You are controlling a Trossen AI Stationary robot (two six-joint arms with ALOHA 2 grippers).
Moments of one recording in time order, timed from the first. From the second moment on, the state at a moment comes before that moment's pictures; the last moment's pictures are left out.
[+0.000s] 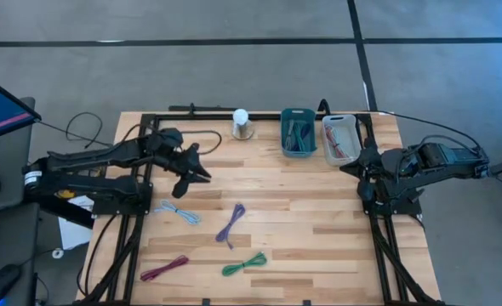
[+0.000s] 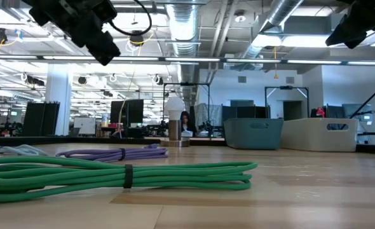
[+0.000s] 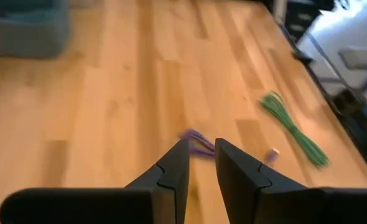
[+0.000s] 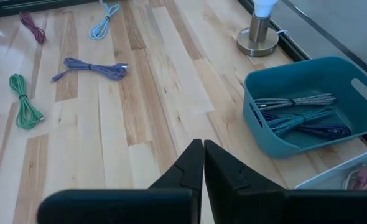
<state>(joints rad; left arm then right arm) 0.28 0.77 0.68 -0.41 0.45 0.17 0.18 0.44 0.75 -0.95 0.39 0.29</state>
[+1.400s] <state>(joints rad) -0.09 1.31 0.68 -0.73 0.25 0.02 0.12 0.45 0.75 -0.94 0.55 0.50</state>
